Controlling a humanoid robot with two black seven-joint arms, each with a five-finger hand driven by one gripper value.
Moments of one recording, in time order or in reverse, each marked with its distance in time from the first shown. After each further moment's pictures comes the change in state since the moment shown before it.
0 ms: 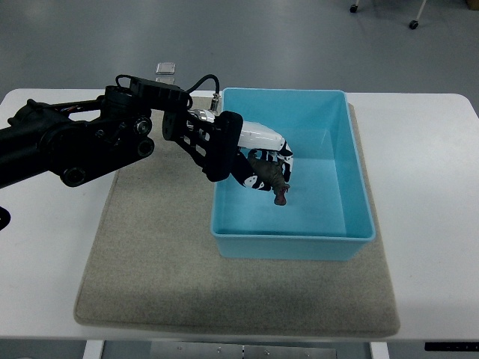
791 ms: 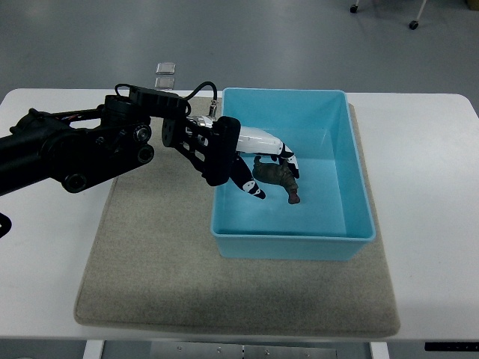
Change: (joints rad) left arm 0.025 -0.002 -0.008 0.003 -0.011 0.021 -0.002; right arm 0.000 0.000 0.000 0.000 0.000 0.000 0.000
